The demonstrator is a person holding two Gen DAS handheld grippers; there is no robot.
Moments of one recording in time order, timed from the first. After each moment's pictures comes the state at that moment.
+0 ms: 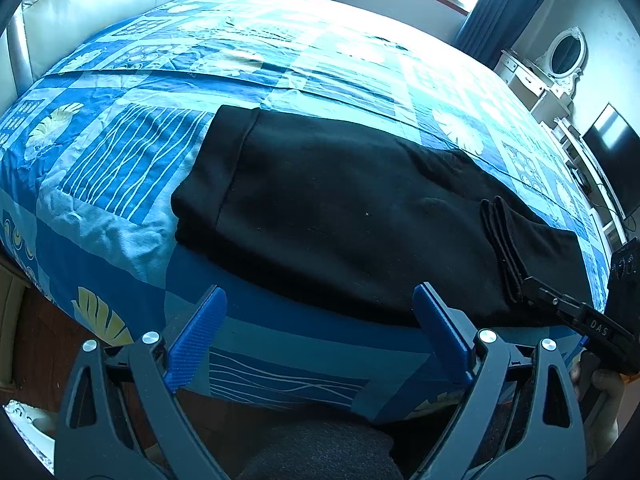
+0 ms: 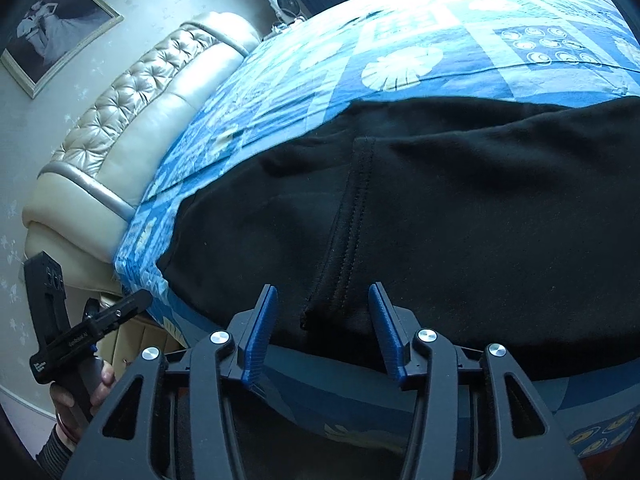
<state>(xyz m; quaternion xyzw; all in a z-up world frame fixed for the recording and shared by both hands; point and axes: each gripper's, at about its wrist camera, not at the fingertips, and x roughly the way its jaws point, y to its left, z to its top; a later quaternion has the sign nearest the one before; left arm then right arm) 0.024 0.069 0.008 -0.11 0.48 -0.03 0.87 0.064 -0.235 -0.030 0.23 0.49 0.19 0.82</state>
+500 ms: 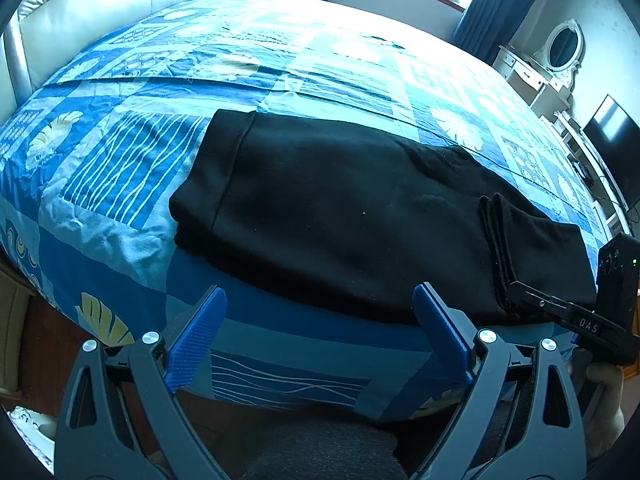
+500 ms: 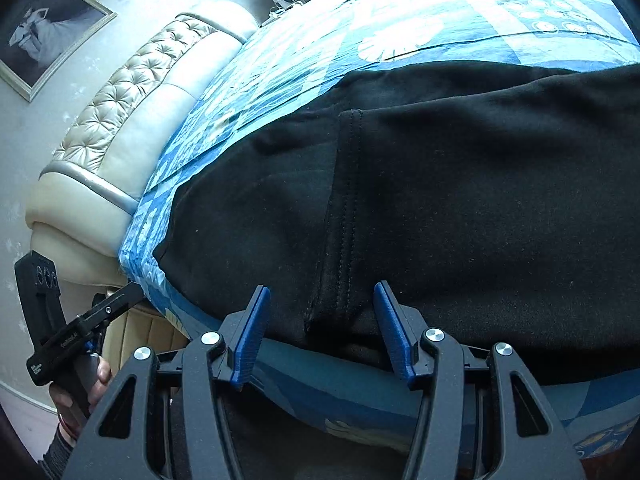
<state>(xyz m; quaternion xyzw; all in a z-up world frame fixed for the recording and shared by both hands) 0.023 0.063 0.010 -0.09 0.47 -0.03 0.88 0.068 -0.231 -0.049 0.25 0.51 0.20 0.80</state>
